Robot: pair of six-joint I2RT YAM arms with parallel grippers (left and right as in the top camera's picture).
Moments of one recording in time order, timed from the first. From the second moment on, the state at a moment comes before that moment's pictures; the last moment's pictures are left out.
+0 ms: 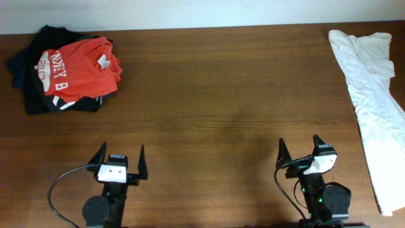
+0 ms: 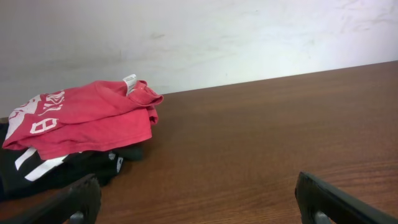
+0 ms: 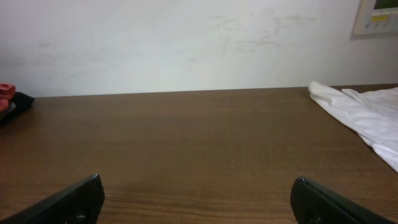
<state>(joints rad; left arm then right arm) 0.01 0.01 0.01 -0.07 0.09 0.11 -0.02 0.01 0.01 -0.06 -0.12 0.08</state>
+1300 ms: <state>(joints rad) 0.01 0.02 0.01 -0.07 0.09 0.11 -0.03 1.06 0.91 -0.13 -0.22 0.21</state>
